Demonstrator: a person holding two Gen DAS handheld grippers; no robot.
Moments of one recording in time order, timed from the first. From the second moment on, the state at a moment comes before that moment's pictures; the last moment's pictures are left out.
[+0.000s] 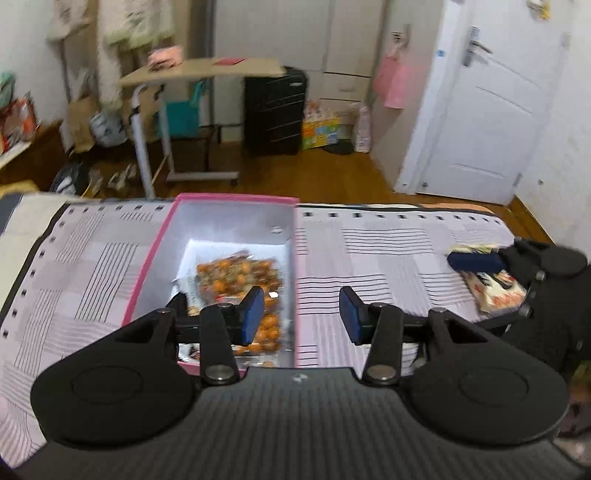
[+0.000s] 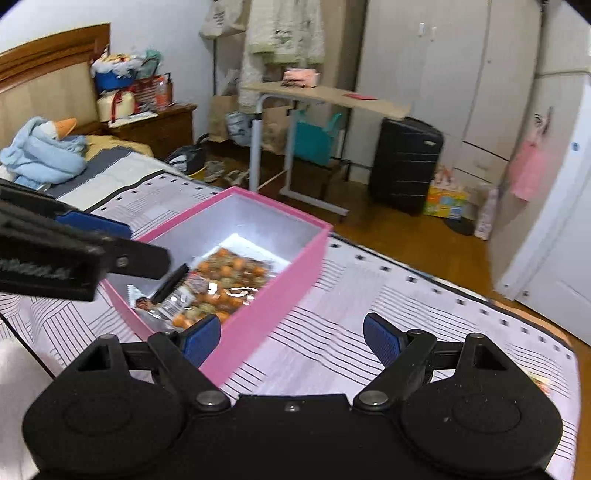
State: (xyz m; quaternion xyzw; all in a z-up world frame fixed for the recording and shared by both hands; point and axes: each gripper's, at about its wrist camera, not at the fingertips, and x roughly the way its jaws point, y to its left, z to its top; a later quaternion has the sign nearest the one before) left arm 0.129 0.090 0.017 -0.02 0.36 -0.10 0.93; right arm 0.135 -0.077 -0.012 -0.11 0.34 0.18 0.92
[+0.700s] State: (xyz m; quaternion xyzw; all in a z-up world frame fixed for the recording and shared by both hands) left arm 0.168 -0.075 -0.012 -0.02 0.40 -0.21 0.89; right arm 0.133 -0.298 -0.033 -0.03 0.34 0.10 0.93
